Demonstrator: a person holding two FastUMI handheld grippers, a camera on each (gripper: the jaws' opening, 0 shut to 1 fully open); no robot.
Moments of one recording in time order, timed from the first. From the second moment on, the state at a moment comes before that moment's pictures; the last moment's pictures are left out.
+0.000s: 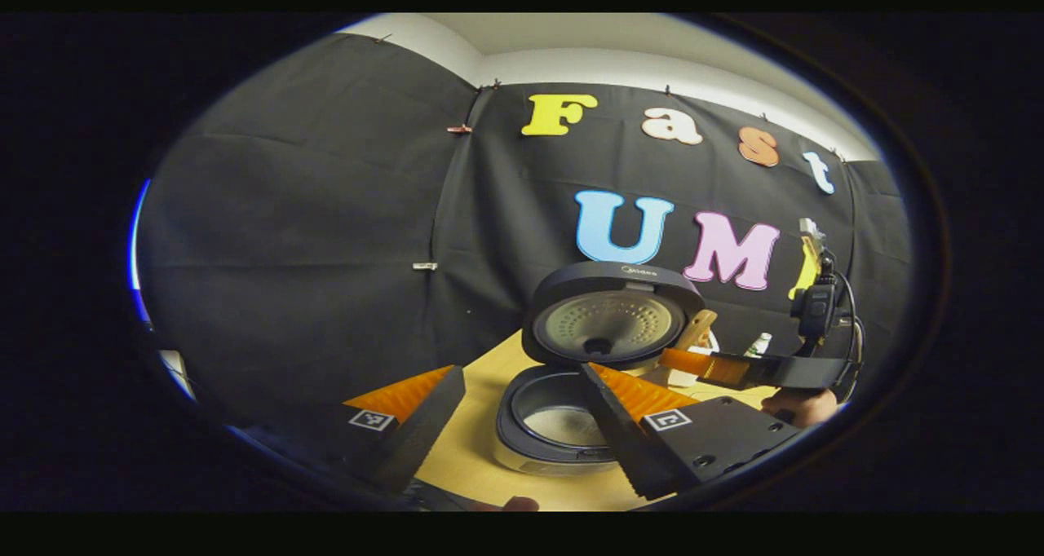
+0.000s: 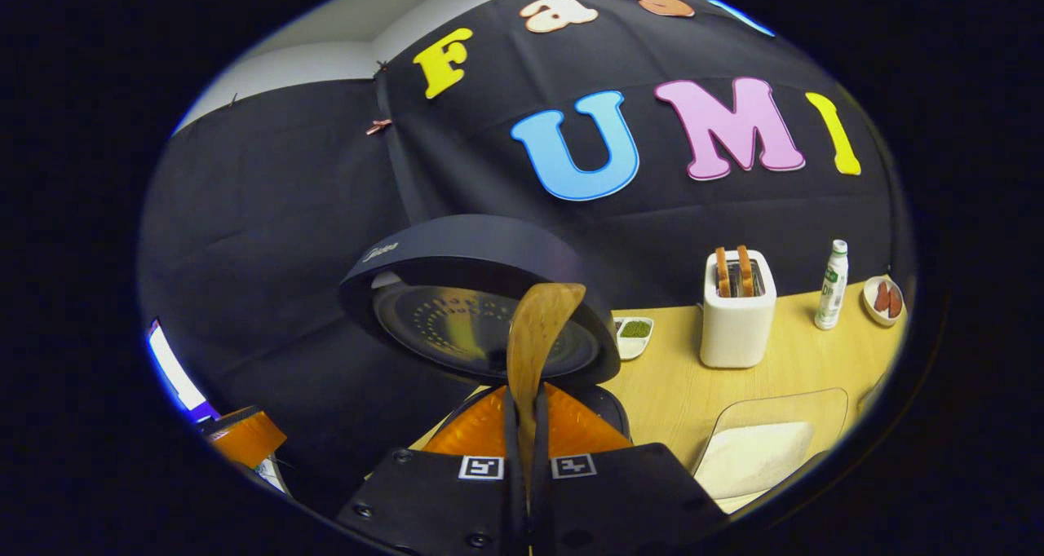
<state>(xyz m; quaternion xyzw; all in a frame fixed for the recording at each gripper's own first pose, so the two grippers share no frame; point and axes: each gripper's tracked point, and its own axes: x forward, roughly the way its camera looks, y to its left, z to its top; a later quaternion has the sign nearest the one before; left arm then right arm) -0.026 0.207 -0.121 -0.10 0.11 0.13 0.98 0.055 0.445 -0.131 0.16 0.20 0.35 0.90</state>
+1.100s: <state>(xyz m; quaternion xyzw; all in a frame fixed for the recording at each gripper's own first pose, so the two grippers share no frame) -0.029 0.206 -0.131 -0.10 0.12 0.13 0.98 0.012 0.457 -0.107 -0.10 -0.01 0.46 0.88</state>
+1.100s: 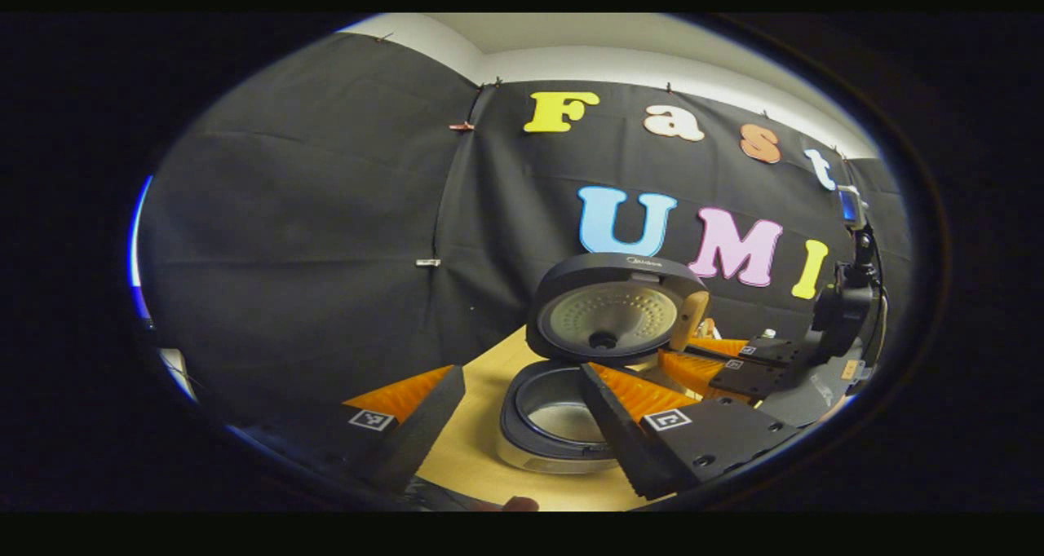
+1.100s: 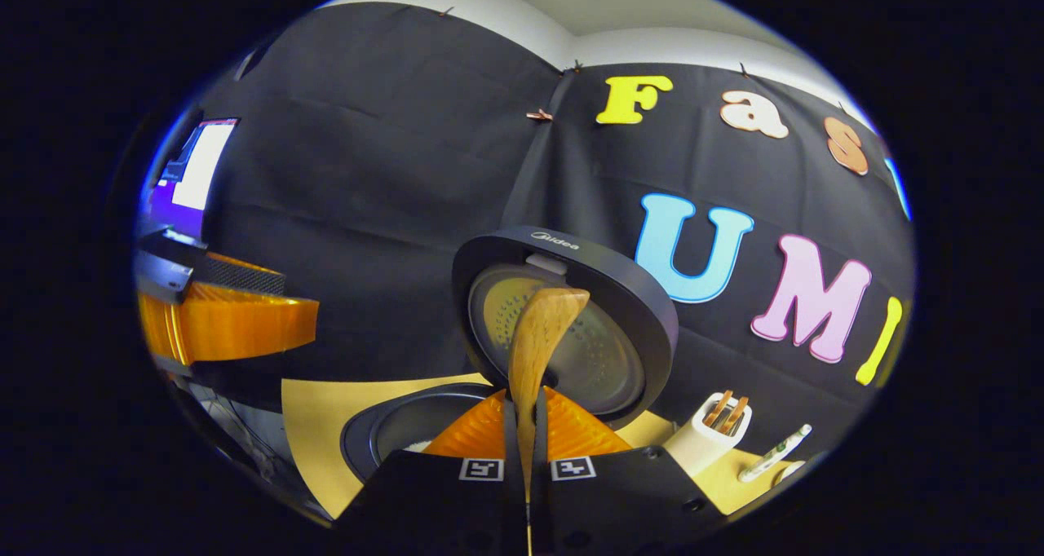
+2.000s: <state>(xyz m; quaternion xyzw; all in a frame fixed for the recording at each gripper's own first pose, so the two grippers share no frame) -0.049 0.177 -0.108 -0.08 0.10 0.12 0.98 0.046 0.384 -0.075 0.30 0.23 0.33 0.87</state>
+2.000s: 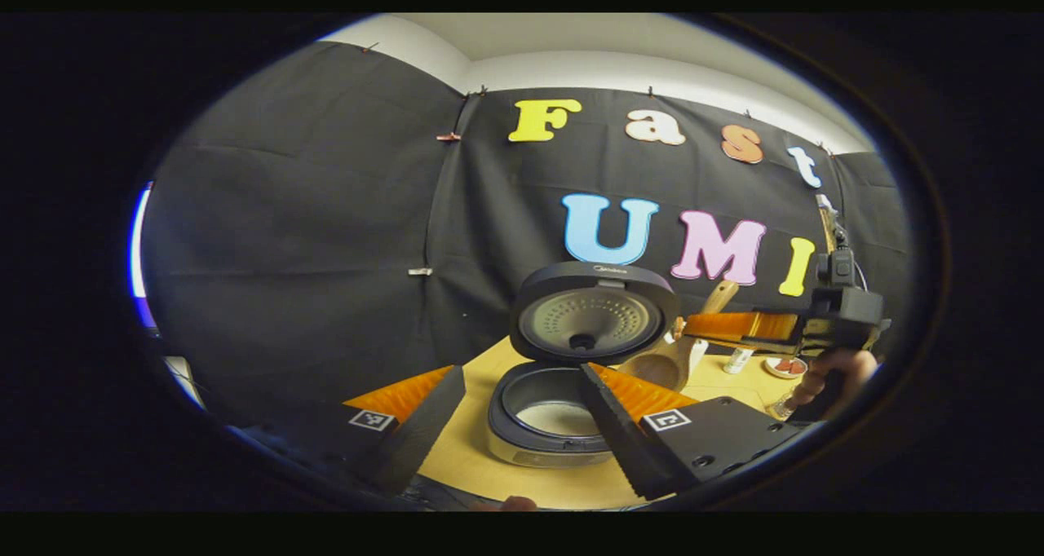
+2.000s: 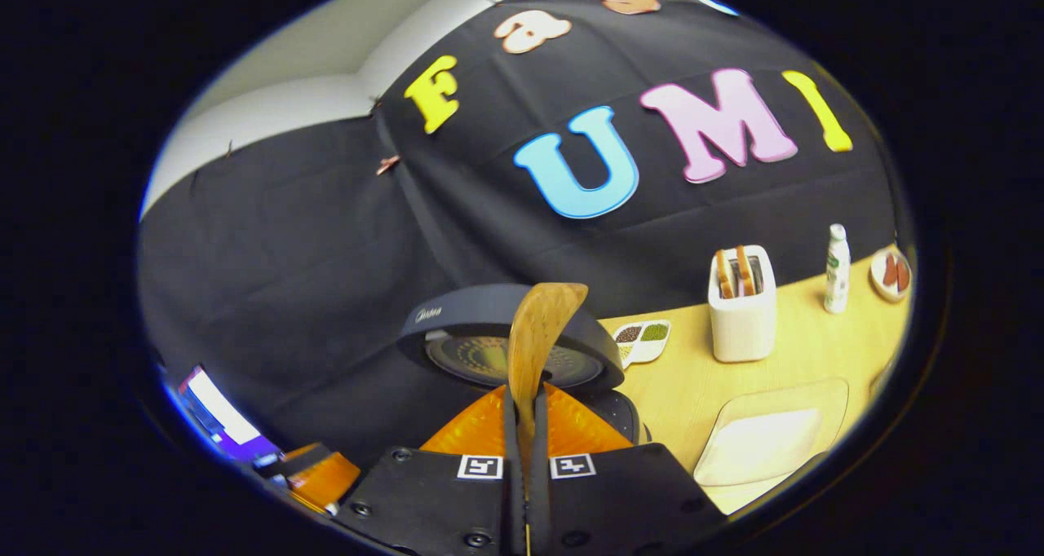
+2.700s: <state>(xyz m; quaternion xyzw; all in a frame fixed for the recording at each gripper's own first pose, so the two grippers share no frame) -0.020 0.109 -0.090 -0.07 0.09 0.05 0.99 0.094 0.140 -0.044 0.33 0.14 0.17 0.92</state>
